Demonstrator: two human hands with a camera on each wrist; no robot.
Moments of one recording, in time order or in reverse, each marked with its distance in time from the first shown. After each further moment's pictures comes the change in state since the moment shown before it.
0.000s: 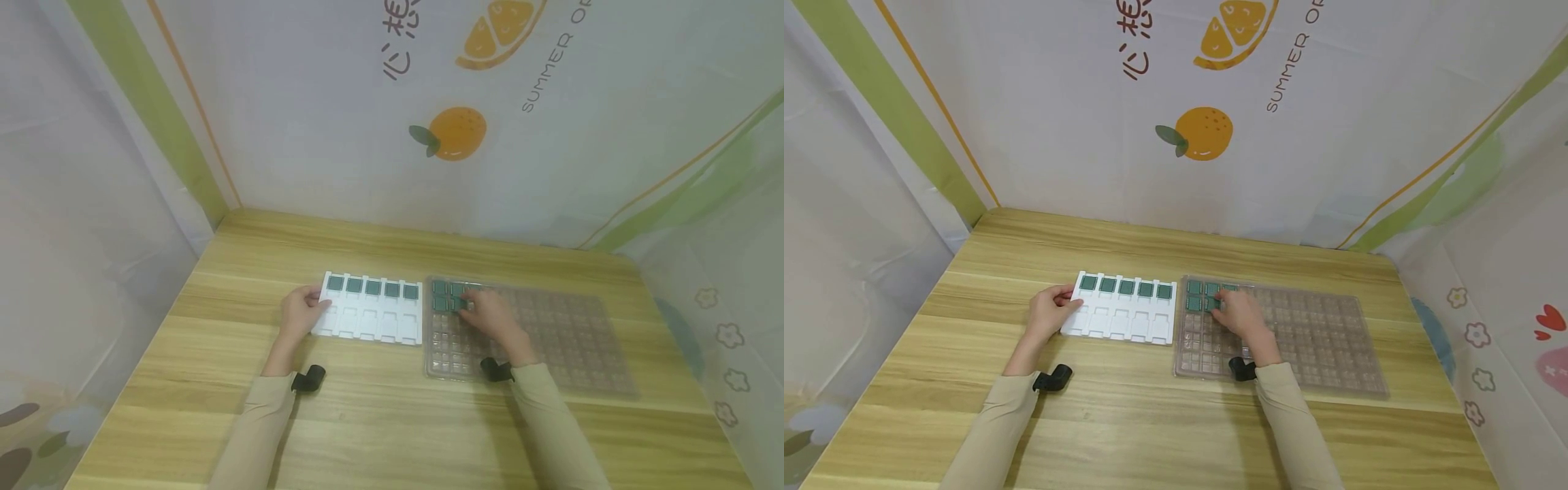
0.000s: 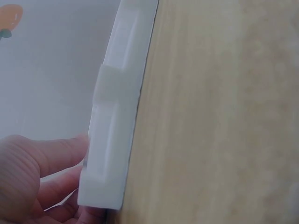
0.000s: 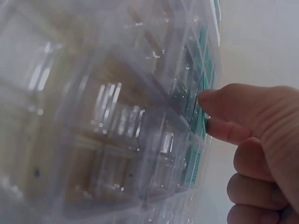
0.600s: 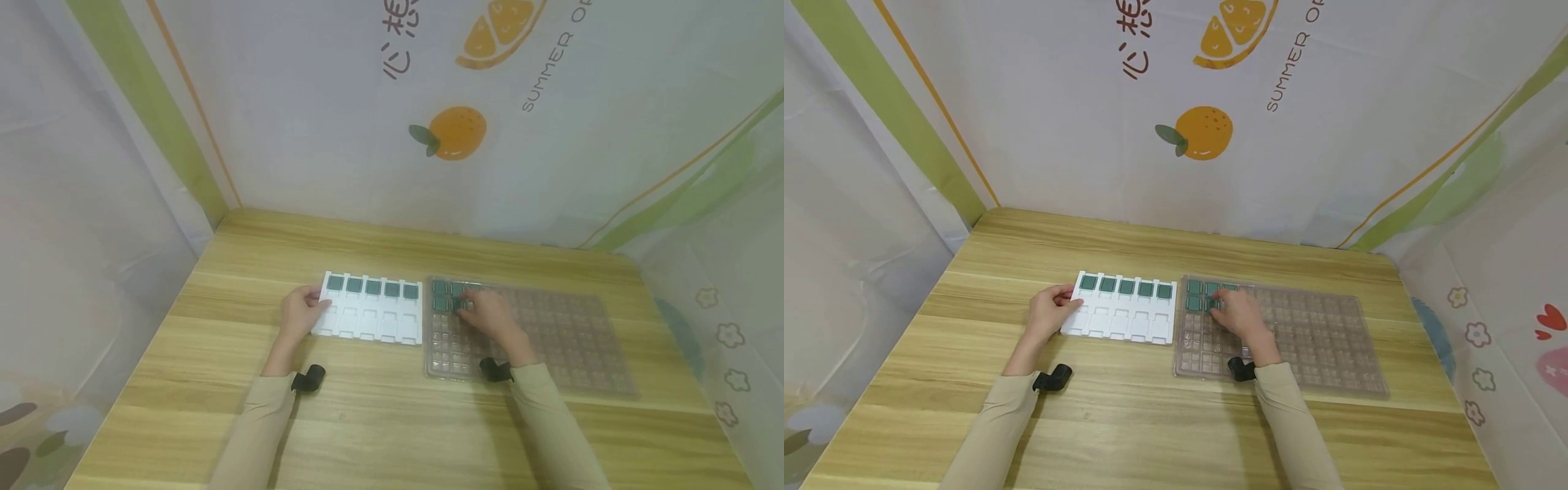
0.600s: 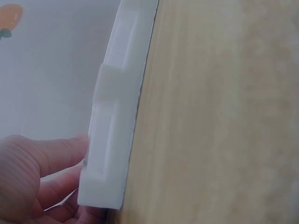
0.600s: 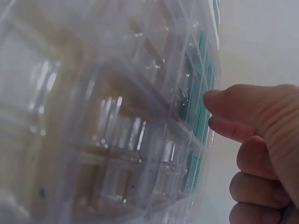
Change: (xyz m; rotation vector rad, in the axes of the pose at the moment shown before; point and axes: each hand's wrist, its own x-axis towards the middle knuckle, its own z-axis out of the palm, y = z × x) left_hand -0.001 0.001 0.000 -0.001 0.003 -0.006; right_hand 0.000 -0.002 0.001 0.001 0.014 -0.008
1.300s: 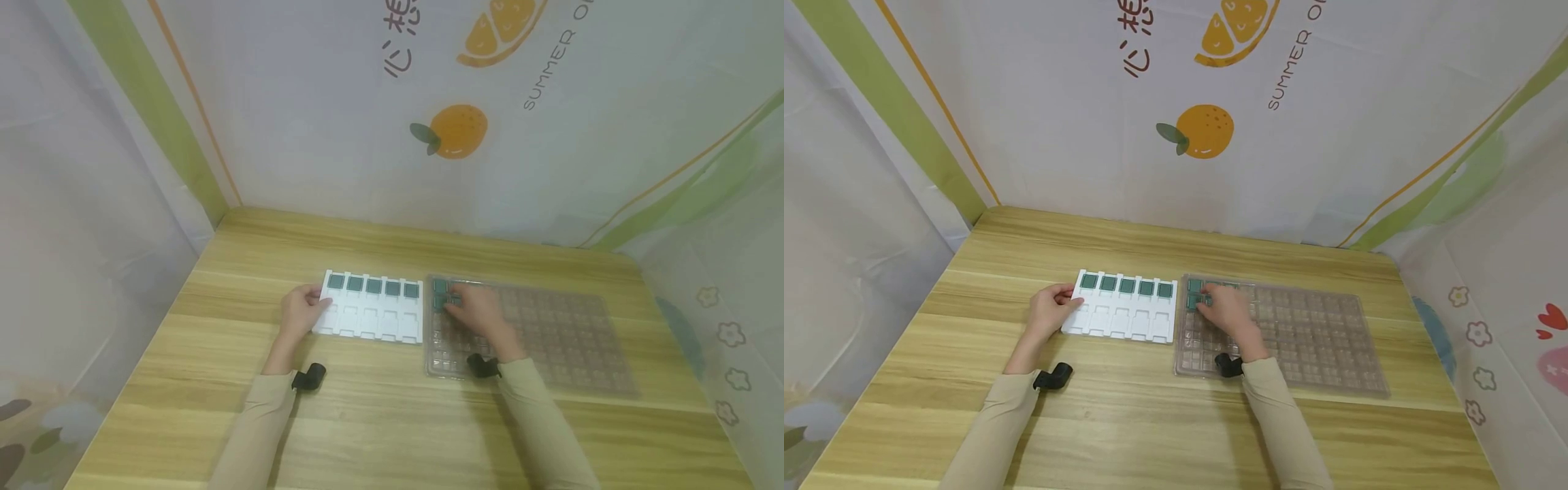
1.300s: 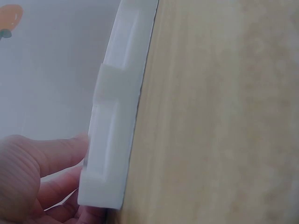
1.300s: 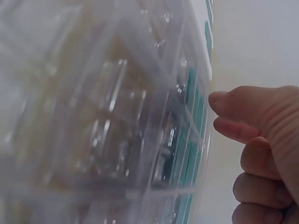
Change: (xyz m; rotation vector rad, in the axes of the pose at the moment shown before) left_hand 0.000 0.001 0.001 -0.001 -0.017 -0.013; right_hand 0.010 -0.019 0.003 0.006 0.032 -0.037
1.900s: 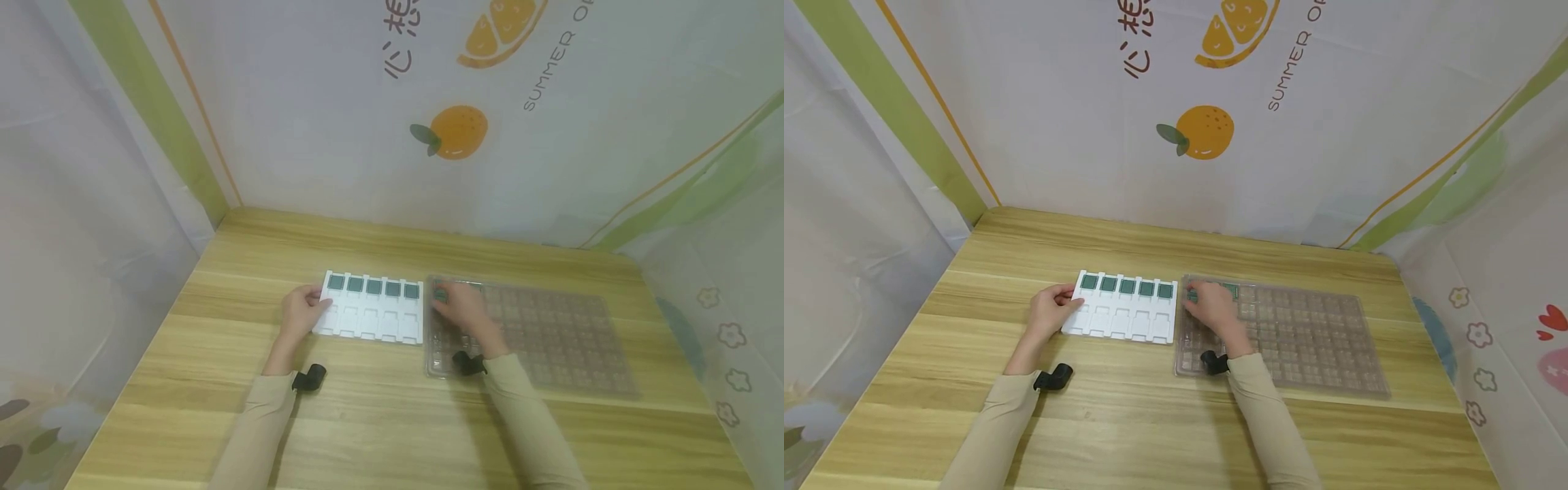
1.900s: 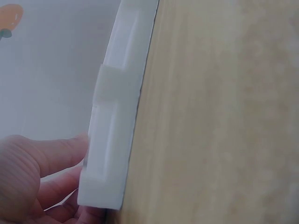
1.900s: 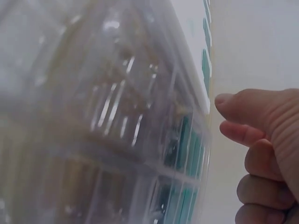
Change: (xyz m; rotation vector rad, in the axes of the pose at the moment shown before) left_hand 0.000 -0.001 -0.001 -0.005 0.015 0.019; right_hand 0.013 -0.024 0.005 0.068 0.010 0.005
